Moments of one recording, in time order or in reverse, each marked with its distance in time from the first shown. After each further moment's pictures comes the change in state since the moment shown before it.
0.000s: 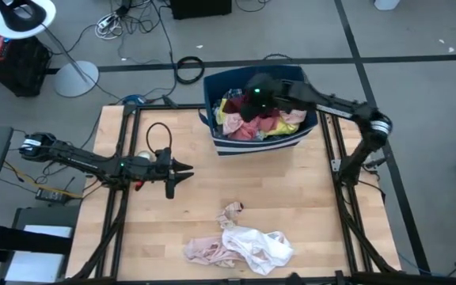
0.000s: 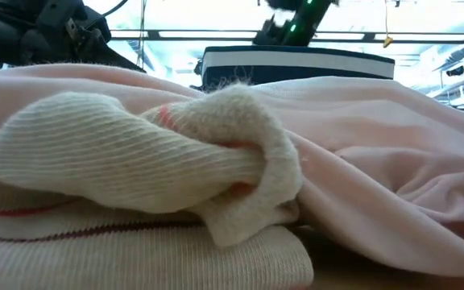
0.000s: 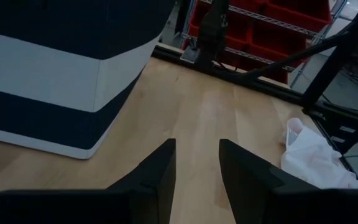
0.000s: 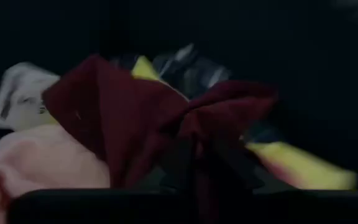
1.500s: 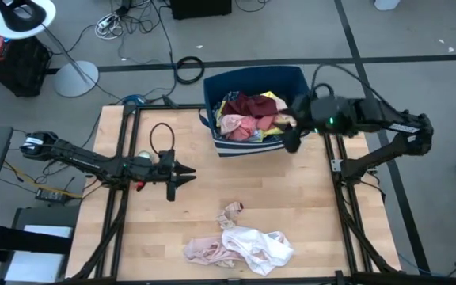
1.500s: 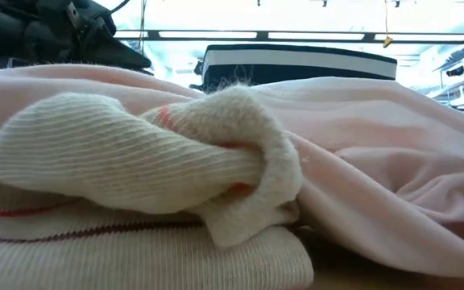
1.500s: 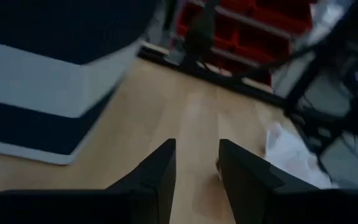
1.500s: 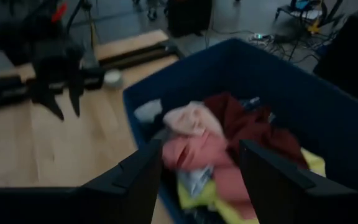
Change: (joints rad) left arm -0.014 0.049 0.040 0.026 0.040 -0.037; right arm 0.430 -0.440 0.000 -0.177 0.097 -0.019
